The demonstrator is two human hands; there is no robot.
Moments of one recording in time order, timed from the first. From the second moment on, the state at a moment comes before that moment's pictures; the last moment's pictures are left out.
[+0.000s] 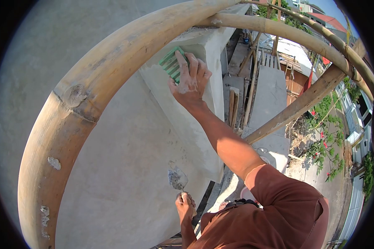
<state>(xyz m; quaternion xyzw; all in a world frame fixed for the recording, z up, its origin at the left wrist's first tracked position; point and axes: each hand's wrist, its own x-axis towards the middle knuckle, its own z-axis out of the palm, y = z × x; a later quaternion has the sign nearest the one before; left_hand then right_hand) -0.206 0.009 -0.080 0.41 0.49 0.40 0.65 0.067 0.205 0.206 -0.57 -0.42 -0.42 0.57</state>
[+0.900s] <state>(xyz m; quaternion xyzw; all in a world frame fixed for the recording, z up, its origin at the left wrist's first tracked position) -0.206 0.012 -0.067 0.43 0.50 0.40 0.64 0.071 0.197 0.211 -0.57 -0.36 -0.46 0.57</state>
